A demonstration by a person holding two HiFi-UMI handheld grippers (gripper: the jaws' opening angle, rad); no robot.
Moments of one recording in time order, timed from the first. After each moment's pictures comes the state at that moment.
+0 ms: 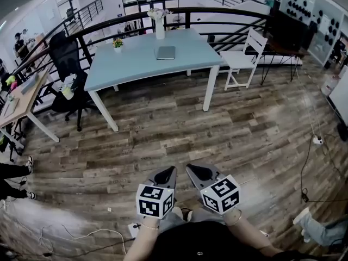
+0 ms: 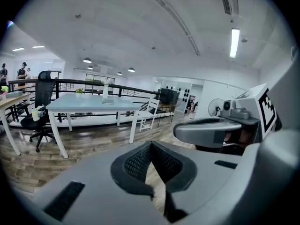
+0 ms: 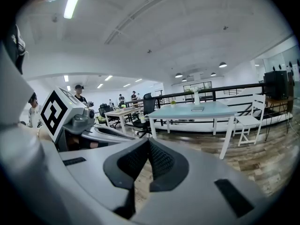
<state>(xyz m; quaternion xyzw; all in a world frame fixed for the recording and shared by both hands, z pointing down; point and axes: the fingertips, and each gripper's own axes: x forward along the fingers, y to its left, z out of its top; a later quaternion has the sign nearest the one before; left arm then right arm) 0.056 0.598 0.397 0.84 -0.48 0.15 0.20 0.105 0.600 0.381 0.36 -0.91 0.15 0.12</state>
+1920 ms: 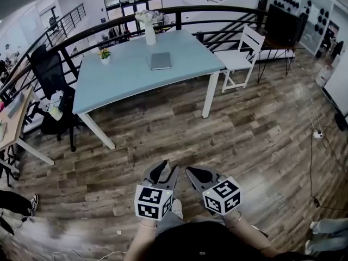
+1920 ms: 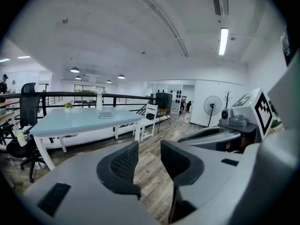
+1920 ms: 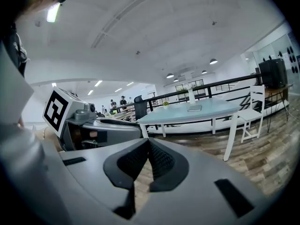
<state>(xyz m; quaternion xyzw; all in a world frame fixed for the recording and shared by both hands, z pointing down) -0.021 0.406 0.390 0.88 -0.44 0.15 0.13 0.030 0.428 0.405 0.39 -0.90 0.18 0.09</state>
